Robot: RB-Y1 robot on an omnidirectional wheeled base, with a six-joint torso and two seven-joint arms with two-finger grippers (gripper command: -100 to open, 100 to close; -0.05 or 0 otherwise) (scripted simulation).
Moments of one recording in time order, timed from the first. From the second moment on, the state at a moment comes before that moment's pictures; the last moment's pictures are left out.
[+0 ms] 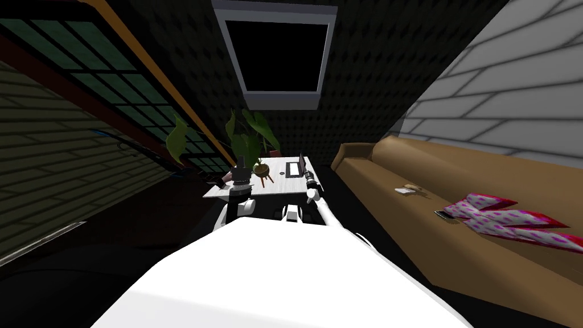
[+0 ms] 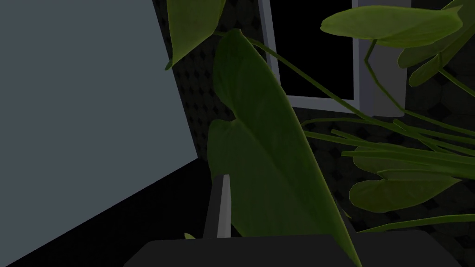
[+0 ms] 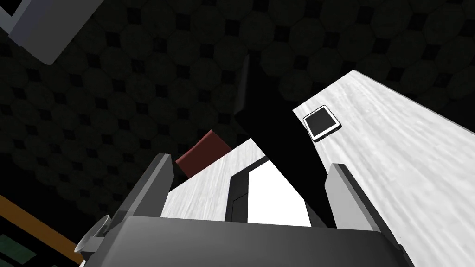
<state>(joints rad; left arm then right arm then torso) 0.46 0.03 0.07 -2.22 -0.09 -0.60 0.04 -0.14 -0.13 0.34 -1.34 -1.04 -0.35 -1.43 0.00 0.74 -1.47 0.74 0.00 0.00</state>
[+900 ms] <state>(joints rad) 0.46 0.03 0.07 -2.22 -0.09 -0.60 0.04 -0.15 -0.15 0.32 -1.23 -1.15 -0.38 -1.63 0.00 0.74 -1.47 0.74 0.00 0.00</state>
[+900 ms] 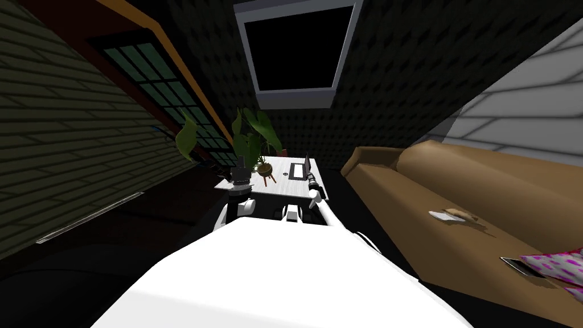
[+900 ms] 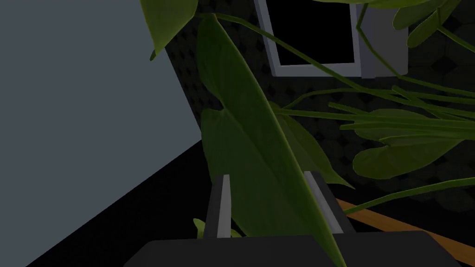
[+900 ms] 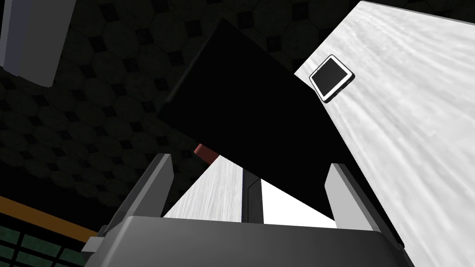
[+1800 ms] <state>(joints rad) 0.46 0.03 0.07 -2.22 -0.09 -0.60 0.04 -0.08 -0.27 0.08 -1.13 -1.06 -0.38 -1.81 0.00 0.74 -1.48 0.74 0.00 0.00</state>
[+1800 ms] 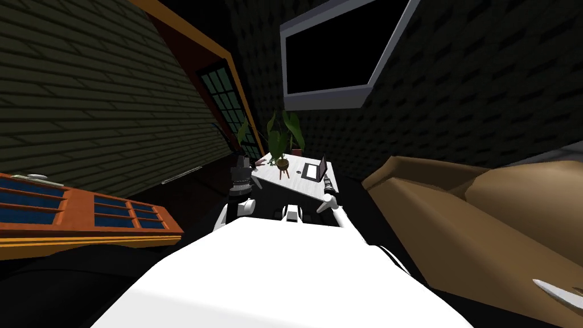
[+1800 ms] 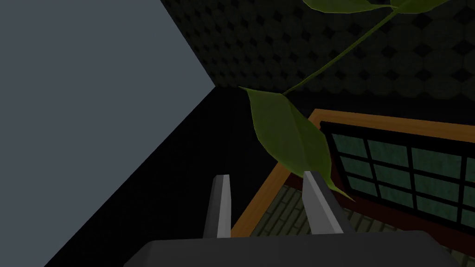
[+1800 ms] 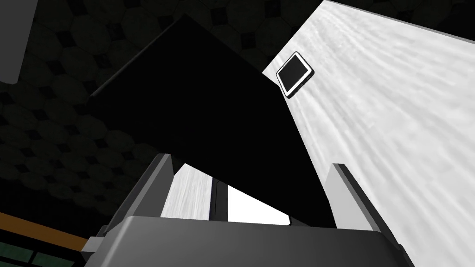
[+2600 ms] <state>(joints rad) 0.46 0.03 0.07 -2.22 -0.09 -0.60 0.04 0.00 -0.38 -0.12 -1.05 -0.98 -0.39 -1.99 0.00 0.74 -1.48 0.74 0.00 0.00</state>
